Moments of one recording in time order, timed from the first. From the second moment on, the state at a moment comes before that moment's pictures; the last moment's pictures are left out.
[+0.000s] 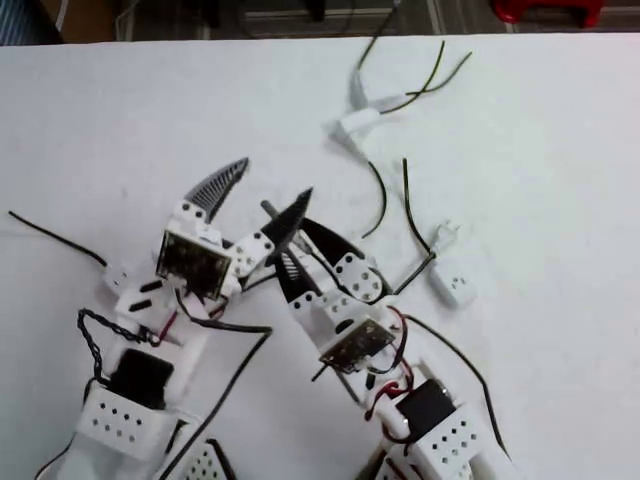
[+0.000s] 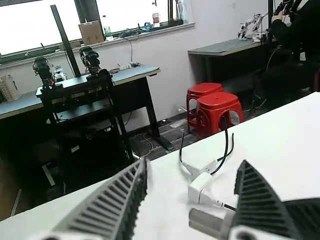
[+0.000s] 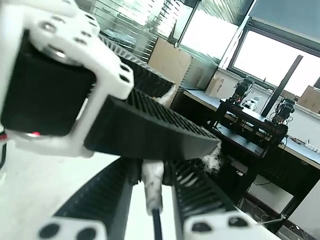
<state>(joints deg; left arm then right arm) 15.2 -74.4 73.0 13.8 -11.2 -38.2 -86.6 90.5 -3.6 24.4</state>
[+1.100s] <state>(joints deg) -3.6 -71.7 72.4 13.5 1.6 -33.8 -86.8 86.4 0.4 24.5</state>
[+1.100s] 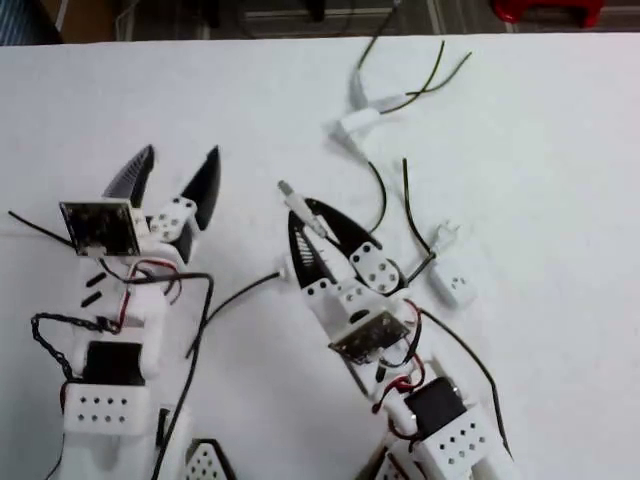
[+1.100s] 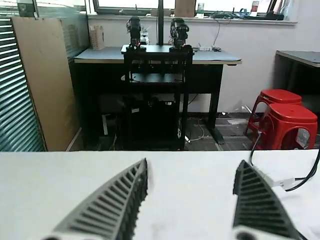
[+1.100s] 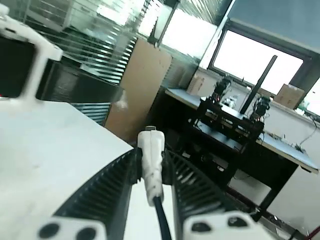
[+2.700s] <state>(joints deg) -9.4 -23.6 62.0 12.4 9.3 -23.2 -1.6 15.6 69.5 15.5</state>
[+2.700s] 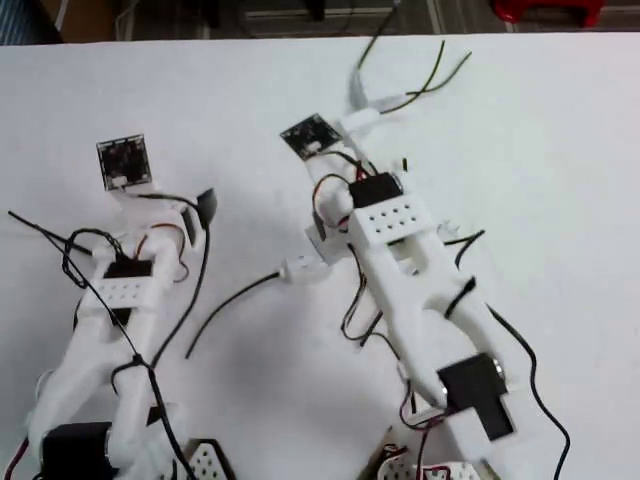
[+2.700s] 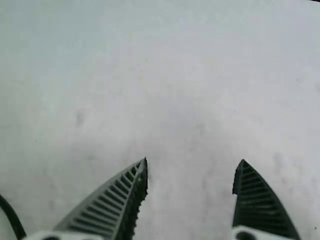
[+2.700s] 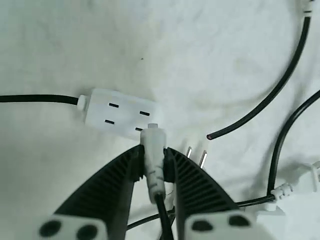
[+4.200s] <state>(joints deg) -9.4 -23.6 62.0 11.3 9.3 -26.0 17.4 -6.0 84.6 5.1</state>
